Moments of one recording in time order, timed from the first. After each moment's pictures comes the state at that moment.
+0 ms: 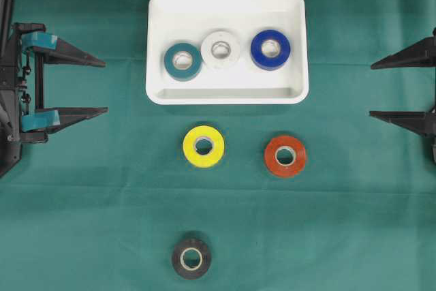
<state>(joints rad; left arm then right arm) 0.10 -0.89 1.14 0.00 0.00 0.13 -0.05 -1.04 1.14 -0.24 0.25 0.30</state>
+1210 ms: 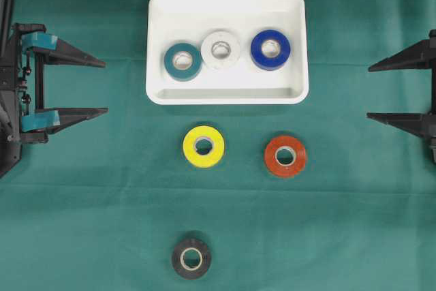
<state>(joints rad) 0.10 -0.89 1.14 0.00 0.00 0.13 -0.05 -1.02 1.14 -0.24 0.25 0.30</state>
